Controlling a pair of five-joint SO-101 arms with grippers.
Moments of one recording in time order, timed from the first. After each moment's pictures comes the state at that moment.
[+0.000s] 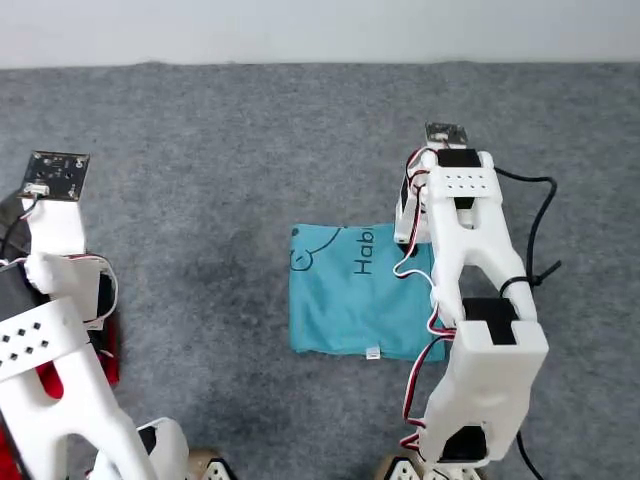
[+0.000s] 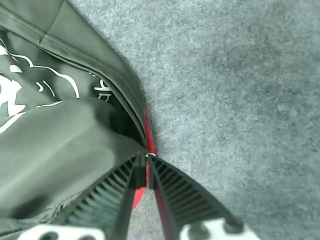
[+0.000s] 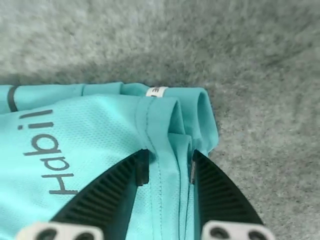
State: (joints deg) left arm -28.4 -35.2 20.4 99.3 -16.4; right arm -4.0 23.6 -7.6 79.8 -8.3
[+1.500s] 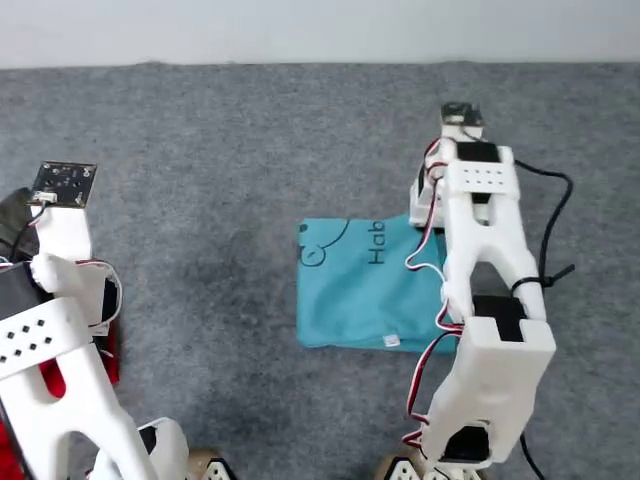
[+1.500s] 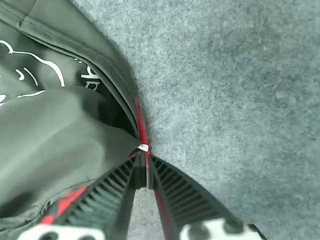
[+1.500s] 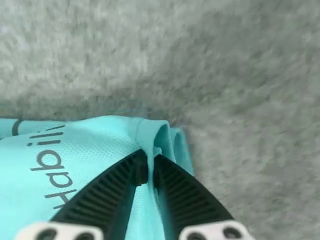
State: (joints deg) left arm -28.4 -35.2 24.0 99.3 -16.4; right arm 0.1 24.7 -12.7 75.1 -1.9
